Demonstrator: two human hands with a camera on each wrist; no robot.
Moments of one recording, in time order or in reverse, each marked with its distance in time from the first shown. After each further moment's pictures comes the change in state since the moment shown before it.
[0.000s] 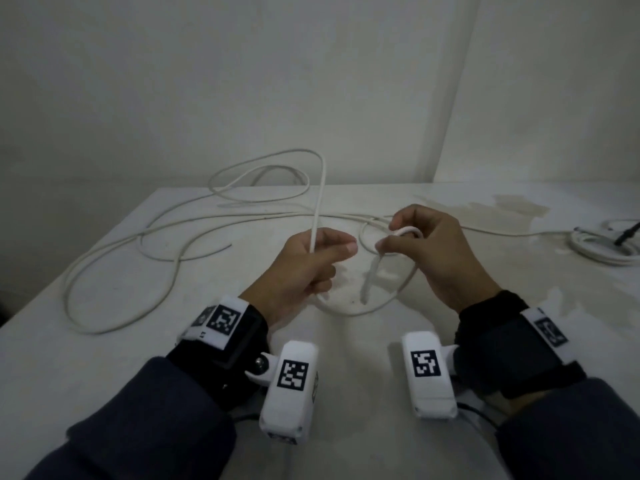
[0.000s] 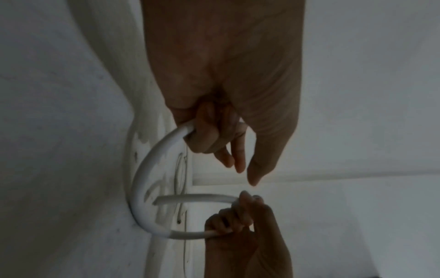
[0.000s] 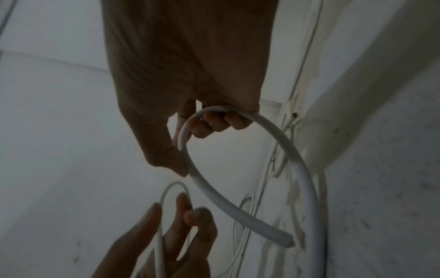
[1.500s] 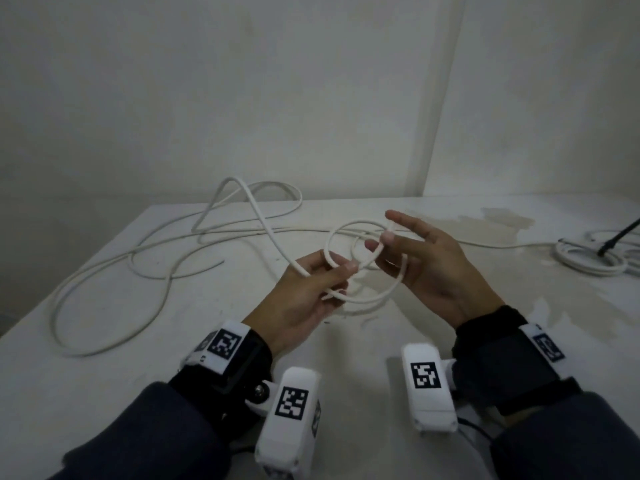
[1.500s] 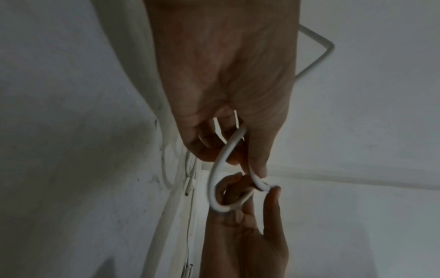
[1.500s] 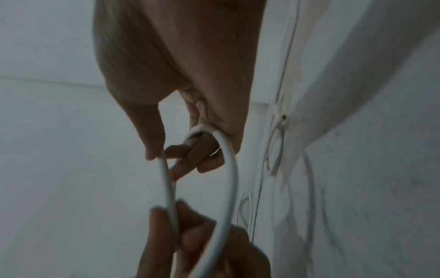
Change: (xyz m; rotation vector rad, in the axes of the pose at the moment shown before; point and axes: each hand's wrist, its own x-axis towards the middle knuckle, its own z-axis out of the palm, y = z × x) left_hand 0.000 -0.012 0.016 -0.220 0.003 -0.041; right_hand -0.004 -0.011 -0.005 0.535 -0.052 0.238
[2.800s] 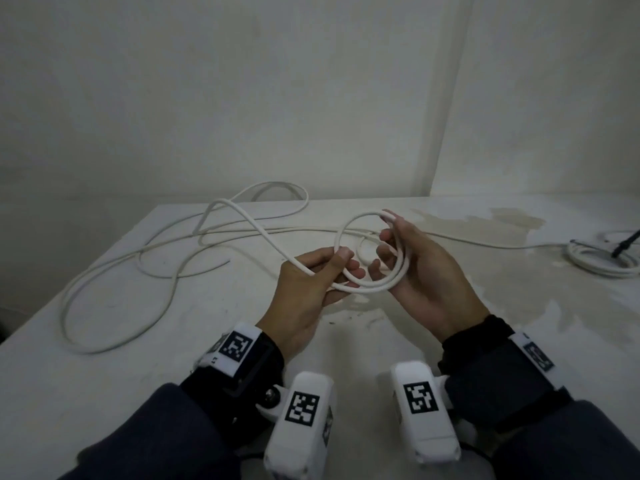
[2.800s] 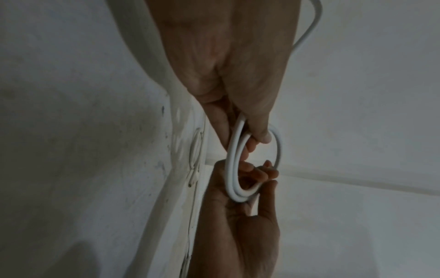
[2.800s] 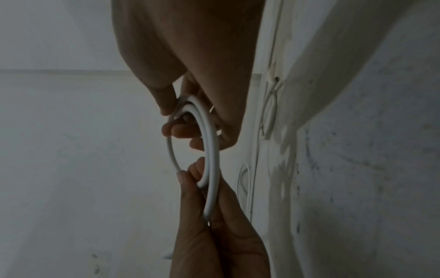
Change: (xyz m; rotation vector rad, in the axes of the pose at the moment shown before) left_hand -0.003 -0.002 0.007 0.040 0.186 0.148; right_hand 0.007 0.019 0.010 0.238 0.073 0.052
